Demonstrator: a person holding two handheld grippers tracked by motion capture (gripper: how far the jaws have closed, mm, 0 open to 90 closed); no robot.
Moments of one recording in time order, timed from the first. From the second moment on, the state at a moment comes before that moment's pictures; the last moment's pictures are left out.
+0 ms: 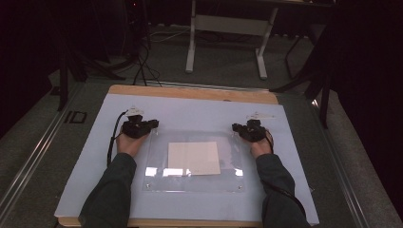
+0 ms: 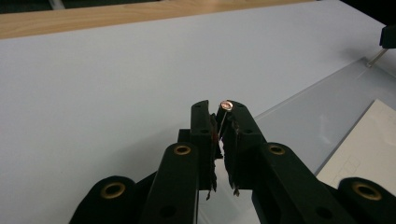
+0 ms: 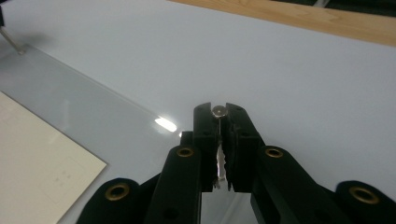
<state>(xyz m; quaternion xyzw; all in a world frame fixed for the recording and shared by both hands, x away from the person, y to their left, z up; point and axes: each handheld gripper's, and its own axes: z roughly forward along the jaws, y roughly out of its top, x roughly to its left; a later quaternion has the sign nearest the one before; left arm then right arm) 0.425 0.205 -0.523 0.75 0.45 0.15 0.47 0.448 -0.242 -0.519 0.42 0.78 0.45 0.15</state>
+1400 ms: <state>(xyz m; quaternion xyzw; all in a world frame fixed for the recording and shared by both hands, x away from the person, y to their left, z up) 0.465 0.204 -0.532 0.71 0.54 0.03 0.44 0.459 -0.243 -0.507 0.45 0.78 0.40 0.15</state>
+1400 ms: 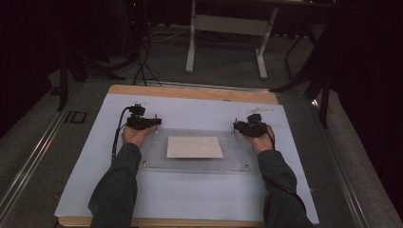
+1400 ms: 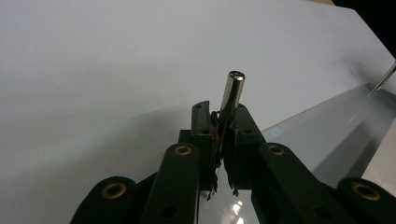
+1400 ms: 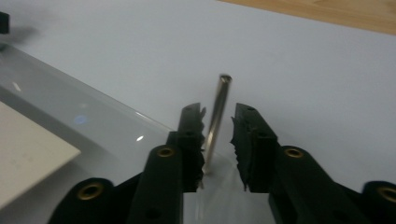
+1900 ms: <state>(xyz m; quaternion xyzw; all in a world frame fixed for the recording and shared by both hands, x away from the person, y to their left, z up) 0.467 0.202 -0.533 0.71 0.55 0.04 0.45 0.416 -0.265 -0.516 0.42 0.80 0.40 0.18</state>
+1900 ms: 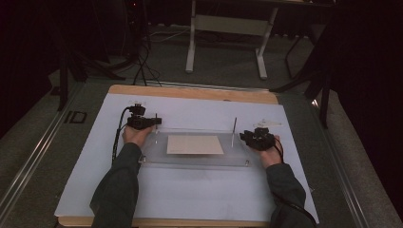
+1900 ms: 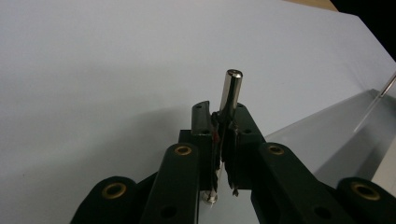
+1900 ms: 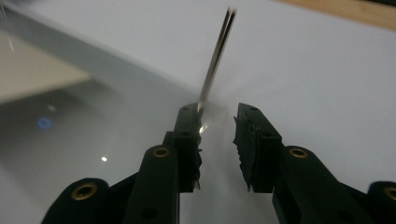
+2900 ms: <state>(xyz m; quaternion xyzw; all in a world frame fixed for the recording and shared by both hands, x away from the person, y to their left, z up) 0.472 0.202 -0.537 0.69 0.56 0.03 0.45 0.394 -0.254 -0.520 0.27 0.82 0.46 0.22</state>
